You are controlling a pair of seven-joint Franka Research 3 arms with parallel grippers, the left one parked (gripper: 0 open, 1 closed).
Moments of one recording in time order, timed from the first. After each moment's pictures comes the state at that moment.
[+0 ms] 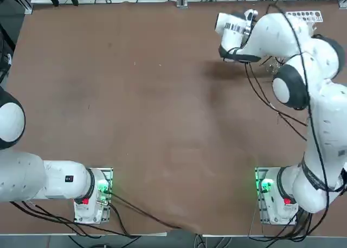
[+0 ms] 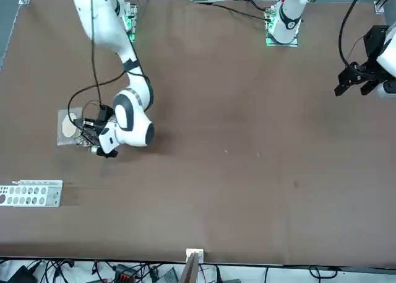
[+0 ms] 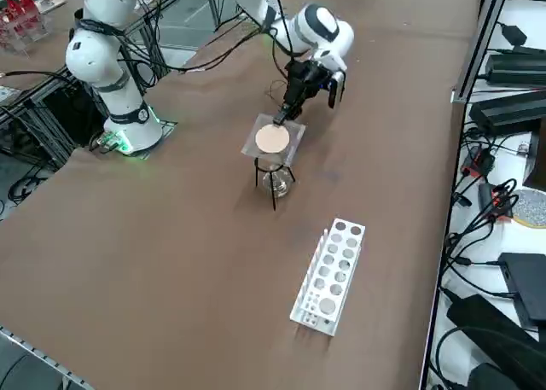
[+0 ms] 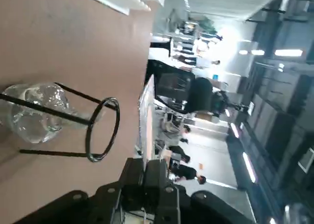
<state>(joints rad) 0.55 0.76 -0.11 -1.56 -0.93 1.29 0.72</state>
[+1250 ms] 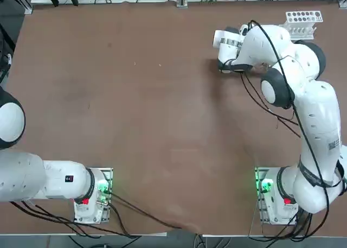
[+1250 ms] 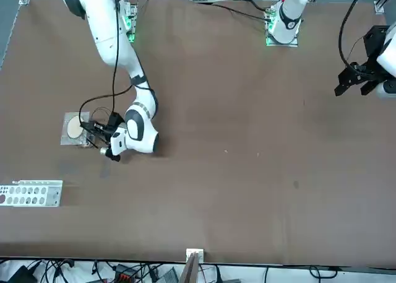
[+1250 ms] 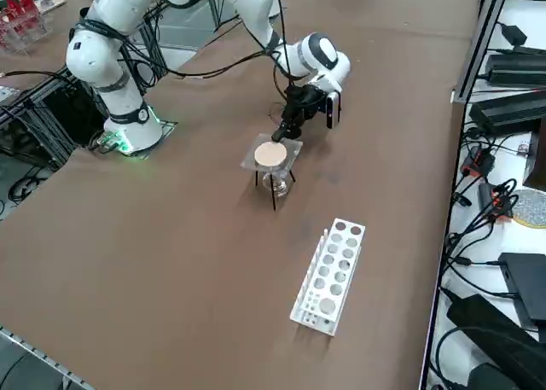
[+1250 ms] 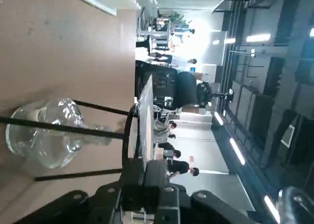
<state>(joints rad) 0.55 0.90 -0.12 -1.52 -0.97 1.28 0.90</state>
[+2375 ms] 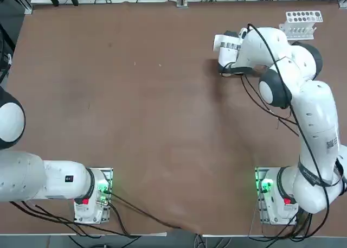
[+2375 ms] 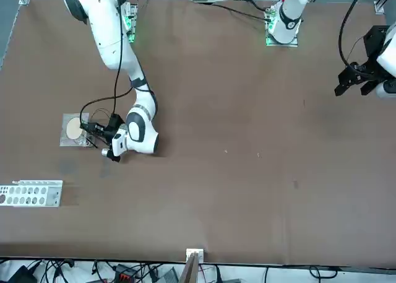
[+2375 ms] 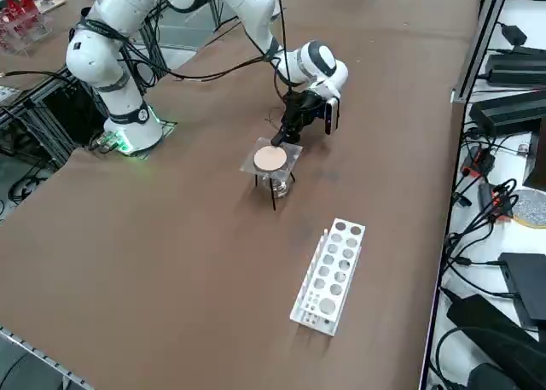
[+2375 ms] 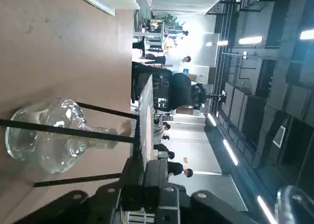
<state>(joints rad) 0.55 0.93 -0.13 -1.52 -0.98 1.27 0.91</state>
